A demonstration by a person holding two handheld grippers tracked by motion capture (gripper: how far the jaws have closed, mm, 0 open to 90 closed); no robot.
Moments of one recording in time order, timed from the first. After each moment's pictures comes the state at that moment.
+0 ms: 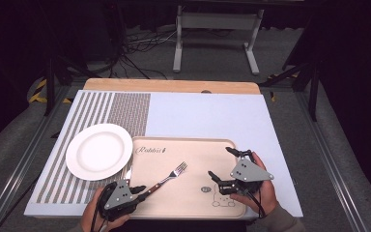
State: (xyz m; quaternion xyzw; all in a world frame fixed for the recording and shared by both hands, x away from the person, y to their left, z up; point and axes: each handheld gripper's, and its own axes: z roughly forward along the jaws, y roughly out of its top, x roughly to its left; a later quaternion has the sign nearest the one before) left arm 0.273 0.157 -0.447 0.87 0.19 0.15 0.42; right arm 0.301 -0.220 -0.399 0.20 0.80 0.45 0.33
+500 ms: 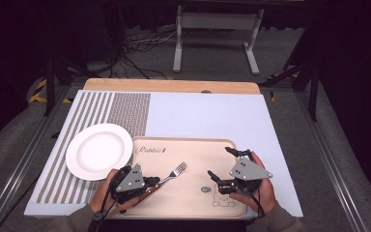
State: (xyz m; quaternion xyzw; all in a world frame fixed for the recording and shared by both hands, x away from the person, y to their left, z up) left arm 0.311 0.127 -0.429 0.89 0.11 0.14 0.42; right arm 0.304 -0.220 -0.402 0.21 0.81 0.45 0.33
